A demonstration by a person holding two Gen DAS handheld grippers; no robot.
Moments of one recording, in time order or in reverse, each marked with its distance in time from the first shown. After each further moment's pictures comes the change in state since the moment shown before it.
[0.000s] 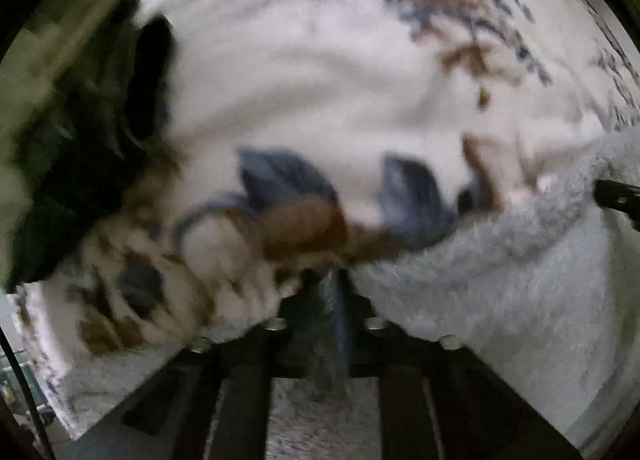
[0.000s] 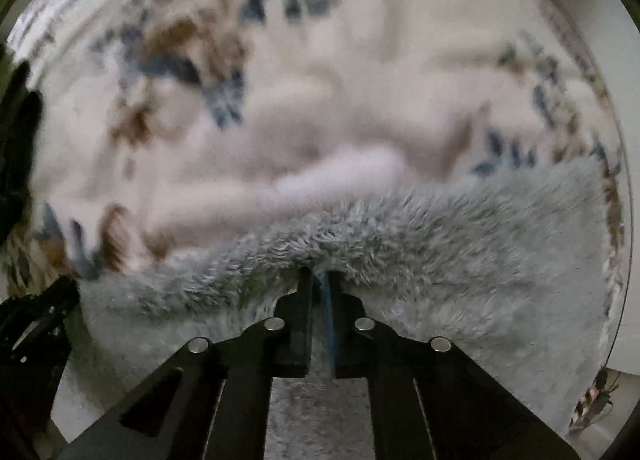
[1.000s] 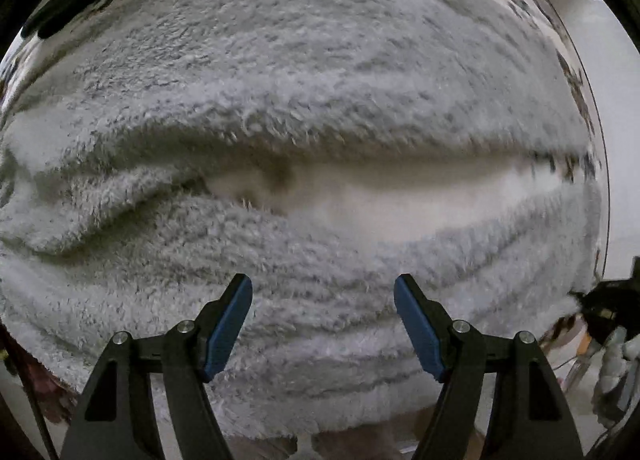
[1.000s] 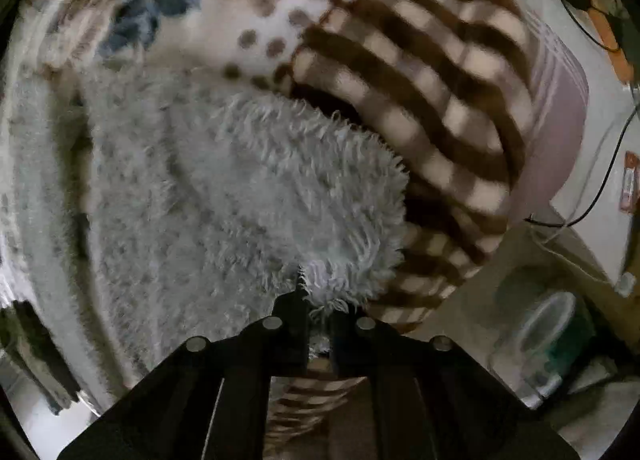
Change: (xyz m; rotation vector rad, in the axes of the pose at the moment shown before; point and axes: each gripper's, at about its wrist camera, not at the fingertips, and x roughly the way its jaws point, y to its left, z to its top) left arm -0.083 -0.137 -0.218 -0.266 0.110 -0.239; right arm 0.003 -0.436 -0.337 0.914 0.241 0.184
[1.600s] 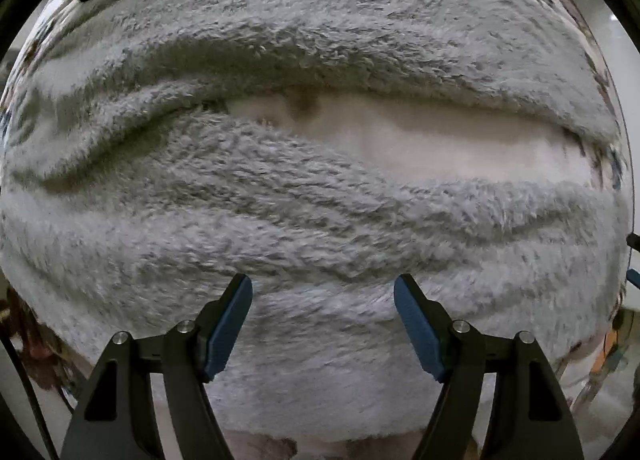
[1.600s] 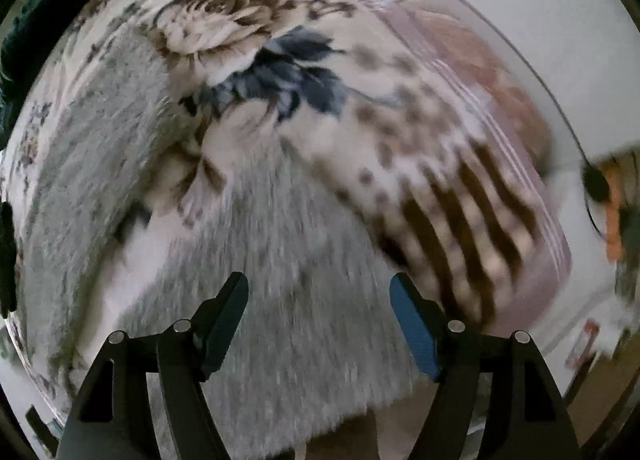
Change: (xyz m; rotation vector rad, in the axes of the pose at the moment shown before) left arm 0.025 -0.005 -0.069 -0.132 -0.038 0.098; right arm -0.055 0.035 0.031 -0.430 -0.187 -0.085
